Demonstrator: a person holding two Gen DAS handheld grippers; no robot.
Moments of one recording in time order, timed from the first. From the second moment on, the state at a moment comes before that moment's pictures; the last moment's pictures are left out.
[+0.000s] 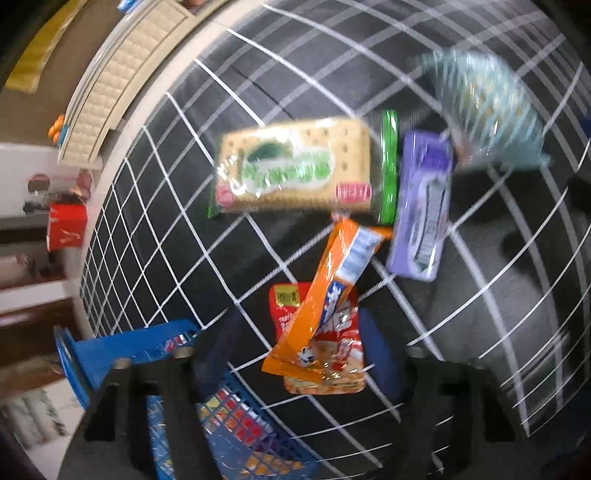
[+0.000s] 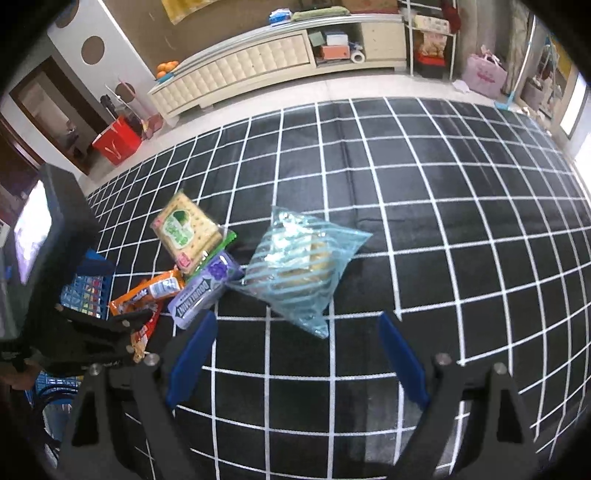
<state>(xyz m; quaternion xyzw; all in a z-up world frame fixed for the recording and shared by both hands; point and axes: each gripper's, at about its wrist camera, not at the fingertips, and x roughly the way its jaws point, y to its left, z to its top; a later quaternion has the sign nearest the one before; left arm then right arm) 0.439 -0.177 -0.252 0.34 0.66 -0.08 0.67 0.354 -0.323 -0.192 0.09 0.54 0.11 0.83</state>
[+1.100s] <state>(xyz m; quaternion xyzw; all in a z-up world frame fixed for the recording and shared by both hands) 0.391 -0.126 -0.177 0.05 0.56 0.00 0.83 0.413 -0.294 -0.207 0.08 0.57 0.03 0.82</state>
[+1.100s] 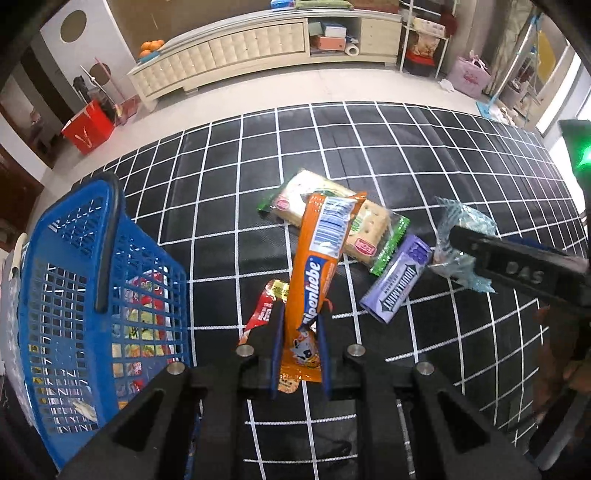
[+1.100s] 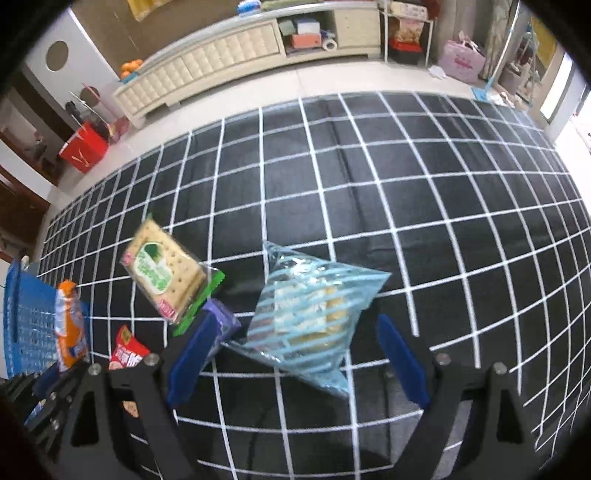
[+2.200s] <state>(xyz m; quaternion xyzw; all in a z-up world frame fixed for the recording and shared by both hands) 0.275 -0.116 -0.088 0.01 0.48 -0.07 0.87 0.246 -0.257 -0.073 0.05 0.45 0.11 0.88</state>
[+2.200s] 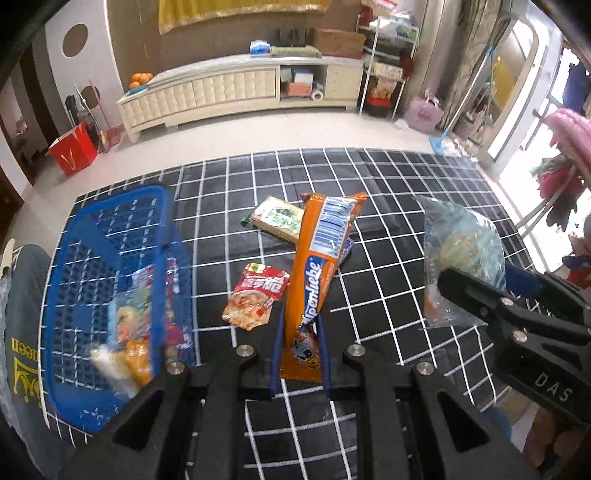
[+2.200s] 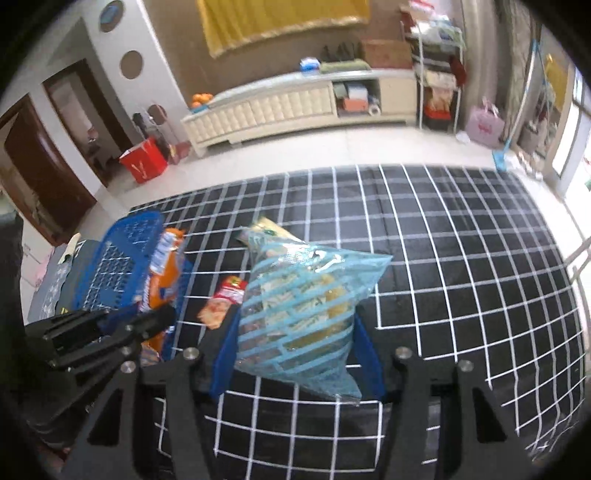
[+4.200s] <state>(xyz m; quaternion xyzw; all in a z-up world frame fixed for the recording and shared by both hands) 0.347 0.112 -0.105 -0.01 0.52 -0.03 0.85 0.308 -0.037 -0.090 -0.02 0.48 0.22 0.85</state>
